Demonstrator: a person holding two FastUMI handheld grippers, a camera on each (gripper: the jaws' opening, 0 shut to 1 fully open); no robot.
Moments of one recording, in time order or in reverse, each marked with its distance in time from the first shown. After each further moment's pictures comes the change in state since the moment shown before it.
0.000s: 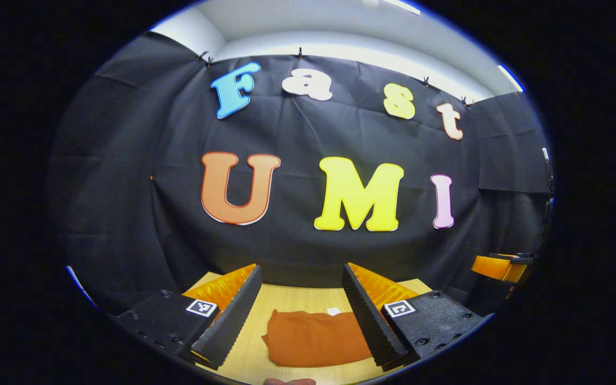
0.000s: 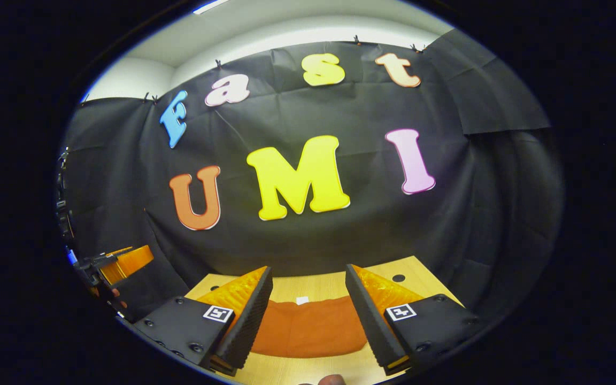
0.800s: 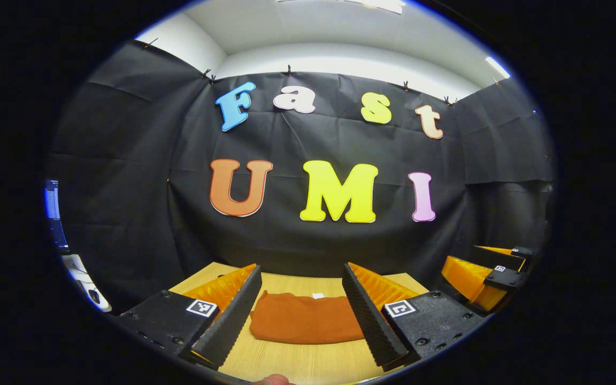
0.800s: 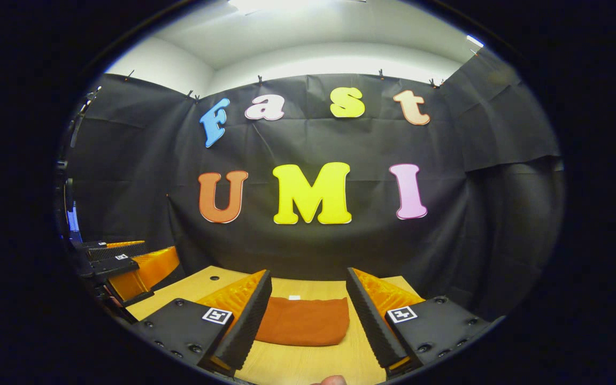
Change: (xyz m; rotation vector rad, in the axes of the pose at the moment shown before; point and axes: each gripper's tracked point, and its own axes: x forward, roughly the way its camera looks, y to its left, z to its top) left arm -0.105 -0.087 -0.051 -0.011 -0.021 0.015; right arm -0.111 -0.012 -0.036 -0.150 -0.109 0.030
